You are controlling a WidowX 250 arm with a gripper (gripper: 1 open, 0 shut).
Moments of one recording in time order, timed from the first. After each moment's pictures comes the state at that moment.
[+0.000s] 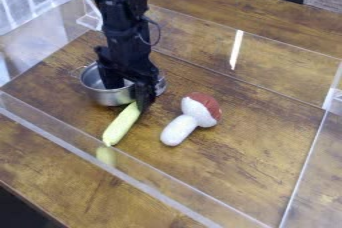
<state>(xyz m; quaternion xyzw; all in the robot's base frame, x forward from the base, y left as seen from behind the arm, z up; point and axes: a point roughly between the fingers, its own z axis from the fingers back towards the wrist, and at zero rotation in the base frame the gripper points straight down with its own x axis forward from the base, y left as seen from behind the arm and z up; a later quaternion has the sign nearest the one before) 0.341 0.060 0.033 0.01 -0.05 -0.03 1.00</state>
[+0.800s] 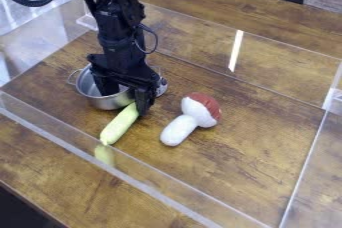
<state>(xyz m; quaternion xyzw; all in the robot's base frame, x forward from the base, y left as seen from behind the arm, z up) 0.325 0.051 0.029 0.01 -0.04 0.04 1.00</state>
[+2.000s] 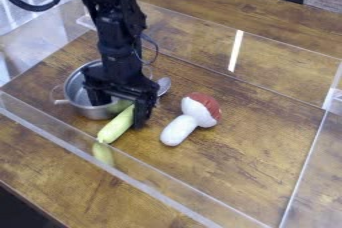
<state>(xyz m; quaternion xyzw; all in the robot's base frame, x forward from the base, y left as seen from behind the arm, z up) 0.303 0.024 0.023 0.00 0.02 0.09 1.00</state>
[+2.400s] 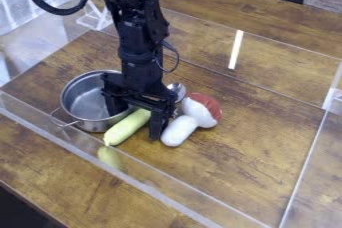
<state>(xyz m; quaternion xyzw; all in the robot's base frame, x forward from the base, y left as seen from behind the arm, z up) 0.308 0.009 0.026 -0.01 0.04 0.03 1.00</state>
